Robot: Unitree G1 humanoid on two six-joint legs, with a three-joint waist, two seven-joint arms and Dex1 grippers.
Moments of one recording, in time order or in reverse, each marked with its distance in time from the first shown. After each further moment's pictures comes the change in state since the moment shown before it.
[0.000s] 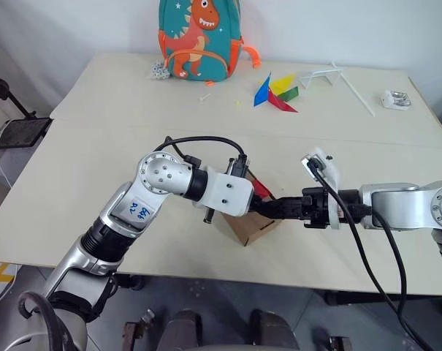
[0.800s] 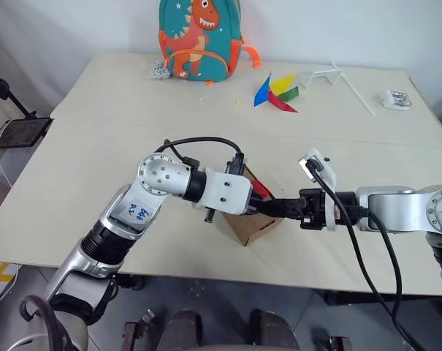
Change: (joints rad) left arm 0.037 -0.029 0.050 -0.044 -0.105 0.073 -0.005; right arm 0.027 0.028 -0.011 -0.005 0.005 -0.020 -0.003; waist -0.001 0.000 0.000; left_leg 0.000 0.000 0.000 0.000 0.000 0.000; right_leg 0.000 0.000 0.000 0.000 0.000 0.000
